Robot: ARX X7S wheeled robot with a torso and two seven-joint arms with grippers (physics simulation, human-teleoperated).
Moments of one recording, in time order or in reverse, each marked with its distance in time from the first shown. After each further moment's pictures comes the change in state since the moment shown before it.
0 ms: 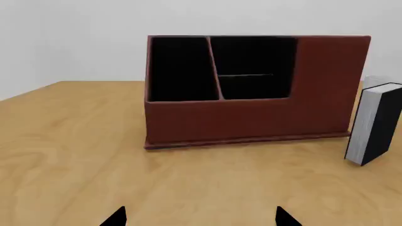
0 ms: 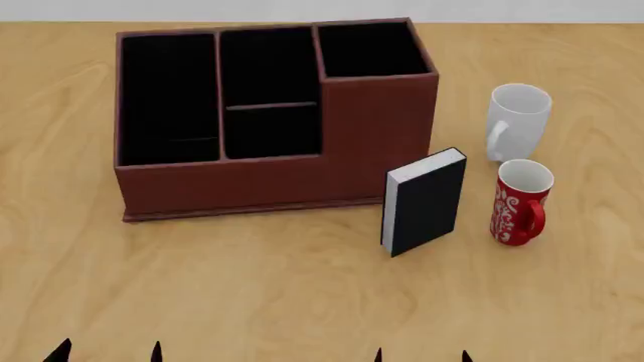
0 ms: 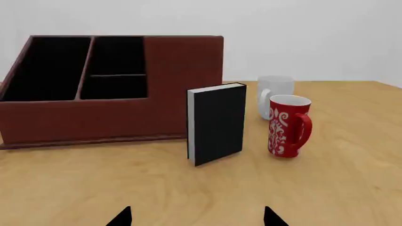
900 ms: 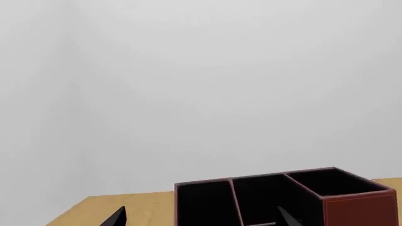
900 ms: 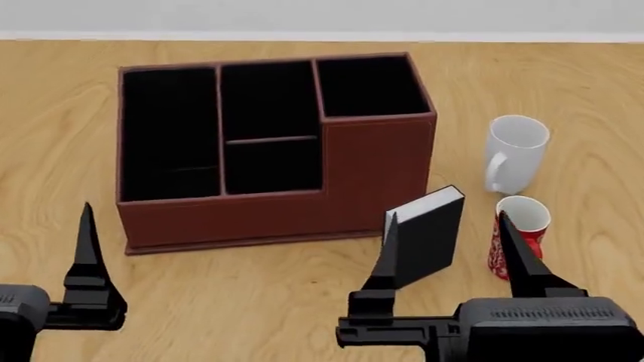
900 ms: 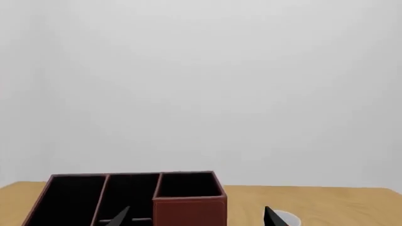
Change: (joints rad) left arm -0.166 -0.138 0.051 0.503 -0.025 -0.333 -0.119; right arm 0.160 0.131 -0.043 -0.523 0.139 0.353 0.074
